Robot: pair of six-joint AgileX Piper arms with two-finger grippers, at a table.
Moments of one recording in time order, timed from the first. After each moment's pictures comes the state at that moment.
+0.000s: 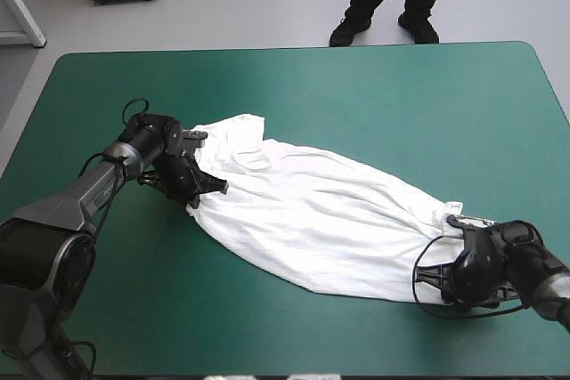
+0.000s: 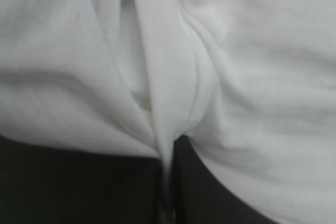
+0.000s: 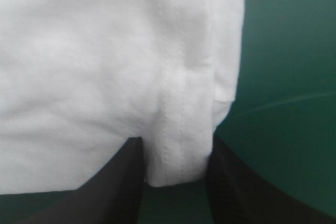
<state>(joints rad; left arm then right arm) -0.22 1.85 -1.31 -0.04 1.04 -0.05 0.23 1.22 -0.58 -0.02 0.94 0.40</state>
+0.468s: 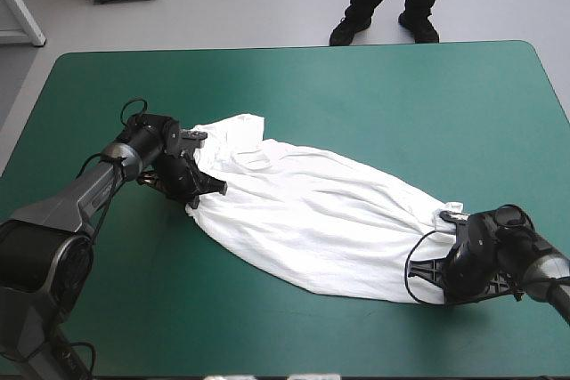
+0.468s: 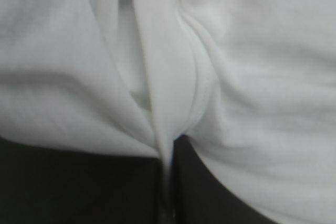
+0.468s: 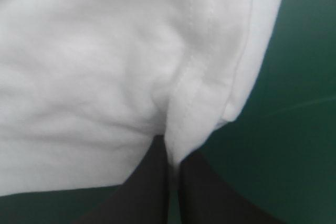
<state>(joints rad) -0.22 1.82 -1.31 -0.04 1.04 -0.03 0.23 1.27 -0.66 0.03 1.00 0.39</state>
